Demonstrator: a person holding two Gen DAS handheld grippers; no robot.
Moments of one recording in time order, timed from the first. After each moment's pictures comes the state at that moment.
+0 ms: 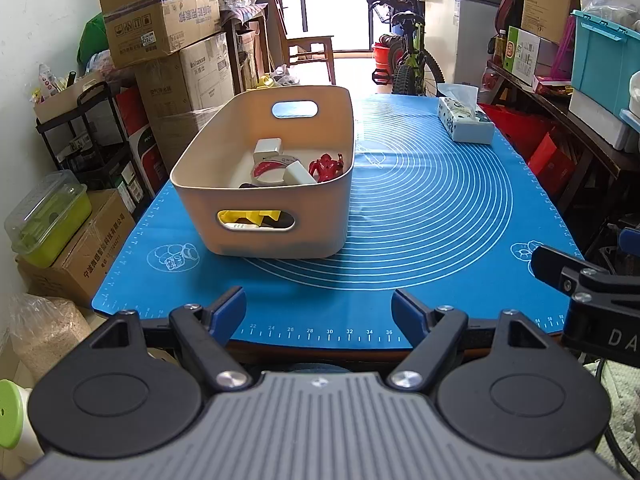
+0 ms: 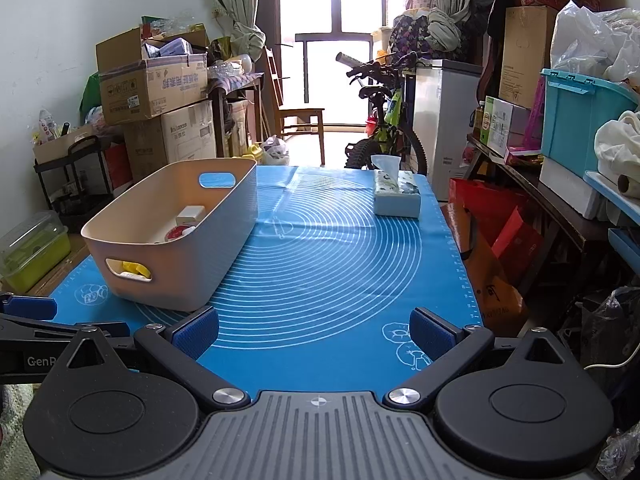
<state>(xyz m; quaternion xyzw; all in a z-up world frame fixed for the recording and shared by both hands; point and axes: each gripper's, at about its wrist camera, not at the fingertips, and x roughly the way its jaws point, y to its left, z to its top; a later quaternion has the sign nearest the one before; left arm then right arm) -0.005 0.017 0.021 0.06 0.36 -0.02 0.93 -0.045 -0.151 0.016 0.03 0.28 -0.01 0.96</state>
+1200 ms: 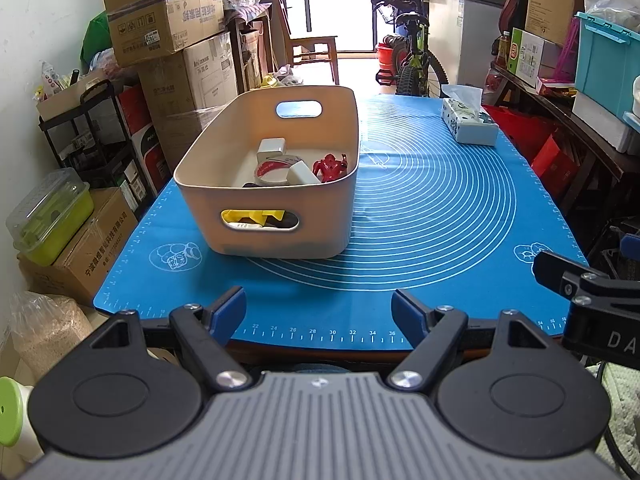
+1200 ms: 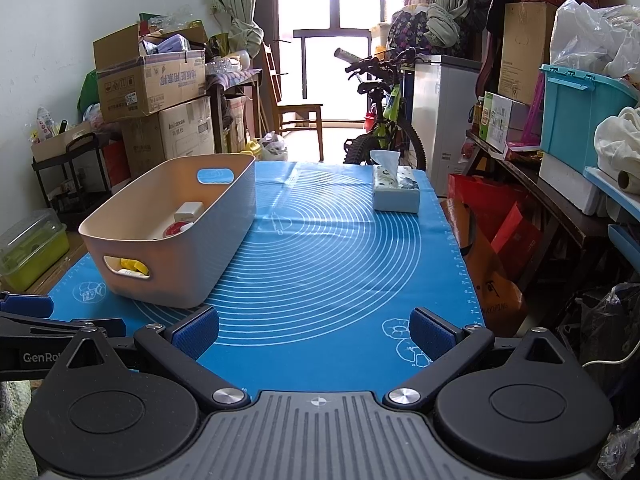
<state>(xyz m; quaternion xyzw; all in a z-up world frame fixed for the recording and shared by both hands) -0.005 0.018 0.022 0.06 0.36 -0.02 0.93 -0.045 -0.154 0.013 0.03 0.29 -0.01 0.96</state>
